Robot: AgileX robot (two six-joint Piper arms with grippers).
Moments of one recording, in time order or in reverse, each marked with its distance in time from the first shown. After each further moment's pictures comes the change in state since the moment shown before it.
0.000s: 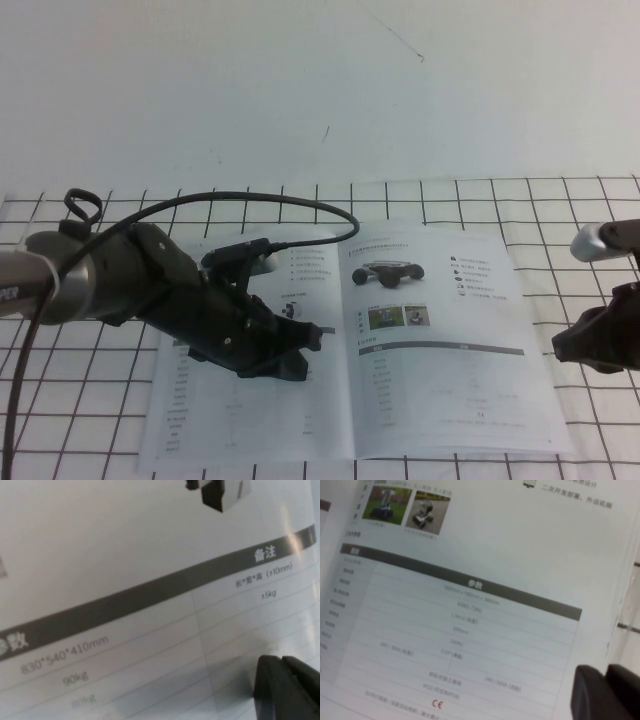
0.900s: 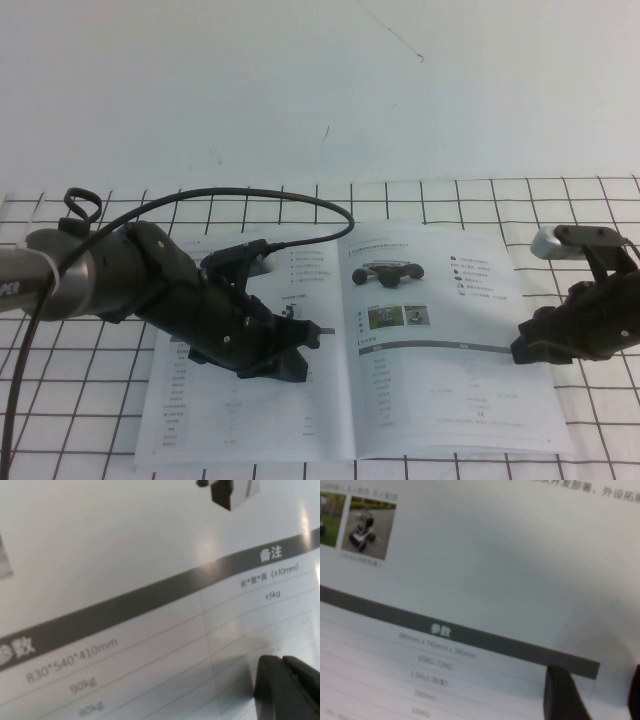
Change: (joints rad) right arm -0.023 0.308 -0.198 0.040 0.094 -0.006; left arm 0.002 0.030 -0.017 0.019 0.023 -0.036
